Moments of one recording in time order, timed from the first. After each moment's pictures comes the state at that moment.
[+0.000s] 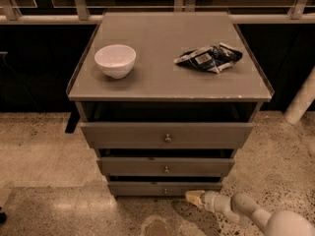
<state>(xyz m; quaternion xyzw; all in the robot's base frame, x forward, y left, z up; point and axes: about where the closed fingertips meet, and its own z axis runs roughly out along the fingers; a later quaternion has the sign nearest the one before) 0.572 -0.185 0.171 -0.22 0.83 0.36 0.37</state>
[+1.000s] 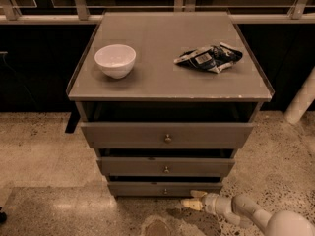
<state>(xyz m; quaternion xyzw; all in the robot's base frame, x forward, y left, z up) 0.556 -0.188 0.168 -0.22 0.83 0.36 0.36</state>
